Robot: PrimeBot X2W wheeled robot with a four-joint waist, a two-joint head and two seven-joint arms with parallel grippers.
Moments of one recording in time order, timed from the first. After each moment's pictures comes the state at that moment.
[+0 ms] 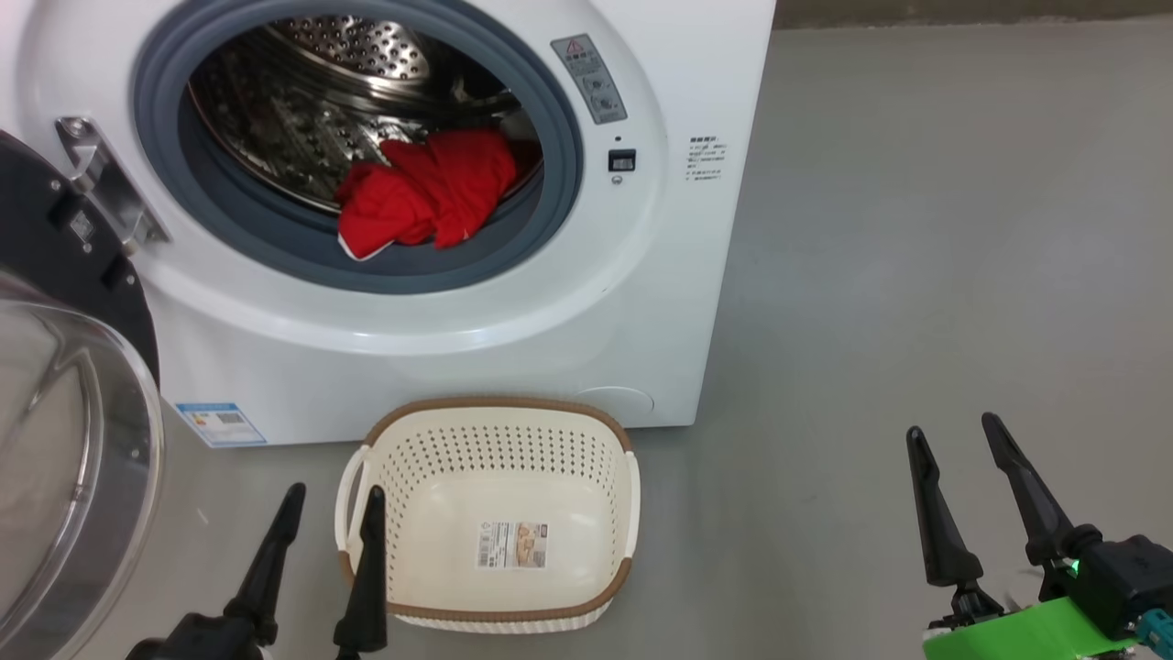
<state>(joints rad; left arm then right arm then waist) 0.02 0.17 -0.18 0.00 -0.32 0.09 -0.25 0.09 -0.04 -0.04 -0.01 0.22 0.12 -0.26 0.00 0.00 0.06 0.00</state>
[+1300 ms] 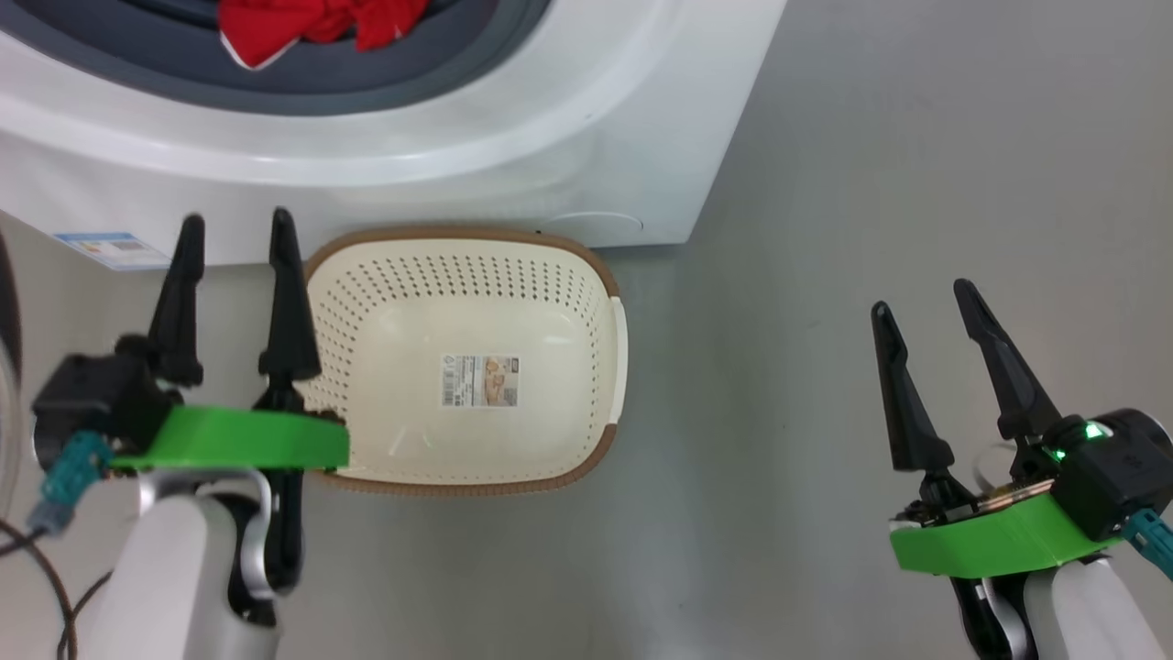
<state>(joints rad) -0.44 0.15 -0.12 0.16 -0.38 0.12 -0.24 -0.12 -0.04 0.02 -0.03 0.20 0.12 -0.26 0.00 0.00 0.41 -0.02</state>
